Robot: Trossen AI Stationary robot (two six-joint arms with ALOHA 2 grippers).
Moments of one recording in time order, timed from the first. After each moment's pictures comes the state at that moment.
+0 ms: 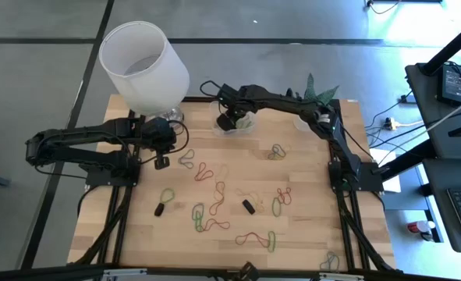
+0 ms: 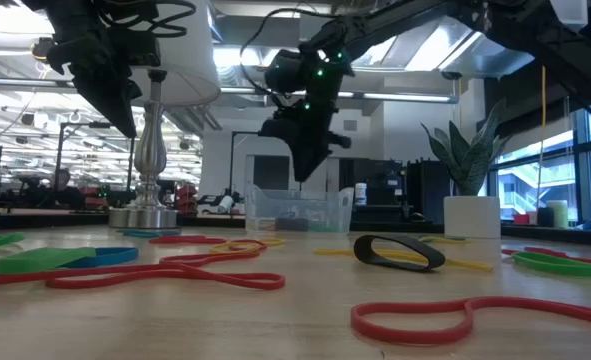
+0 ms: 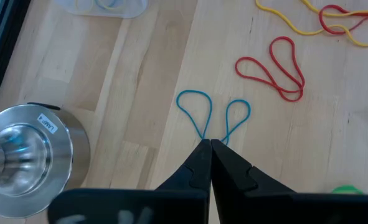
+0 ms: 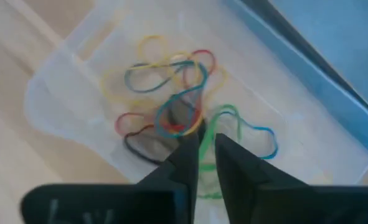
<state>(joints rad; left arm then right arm) 0.27 0.90 0.75 -0.89 -0.06 0.04 -0.39 2.24 2.03 -0.98 0.20 0.33</state>
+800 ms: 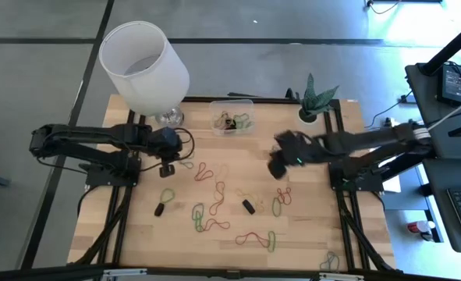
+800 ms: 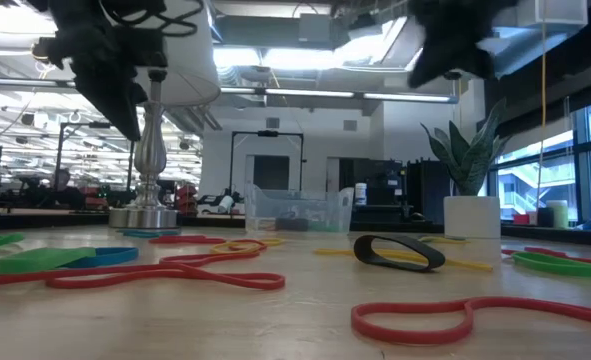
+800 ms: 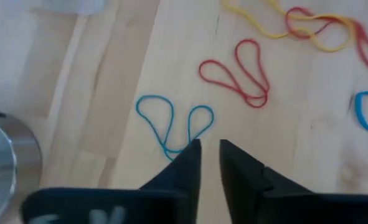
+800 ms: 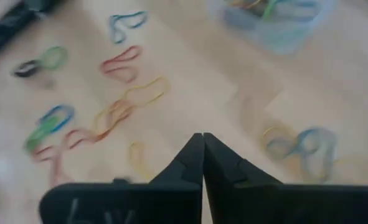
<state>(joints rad) 0.13 1.00 0.75 -0.83 -0.06 -0.11 0.17 1.21 1.02 -0.71 0.37 0.87</state>
